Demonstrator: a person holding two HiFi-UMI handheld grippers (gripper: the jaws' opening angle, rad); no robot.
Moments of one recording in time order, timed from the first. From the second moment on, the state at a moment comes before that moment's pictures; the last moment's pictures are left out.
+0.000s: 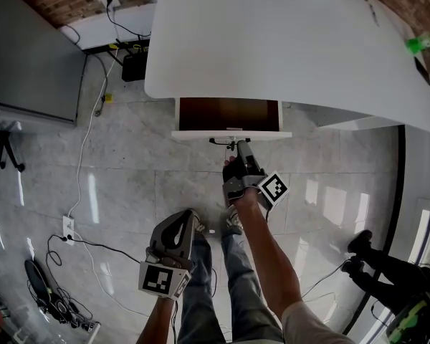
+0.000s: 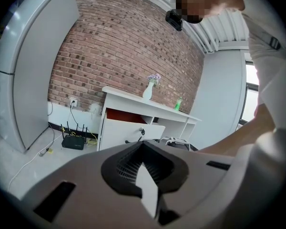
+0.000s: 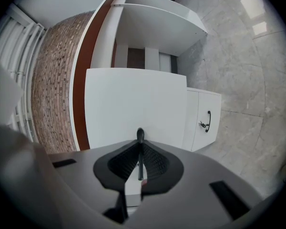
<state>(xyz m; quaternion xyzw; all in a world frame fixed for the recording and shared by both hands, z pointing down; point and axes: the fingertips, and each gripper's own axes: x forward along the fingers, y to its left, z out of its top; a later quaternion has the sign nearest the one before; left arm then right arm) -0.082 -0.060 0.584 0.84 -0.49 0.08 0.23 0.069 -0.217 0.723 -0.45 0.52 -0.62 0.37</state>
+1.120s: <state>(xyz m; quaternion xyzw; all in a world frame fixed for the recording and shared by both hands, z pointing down) -0.081 -0.071 0.591 0.84 -0.49 0.09 0.24 0.074 -0.142 0.782 -0.49 0.47 -0.65 0.35</state>
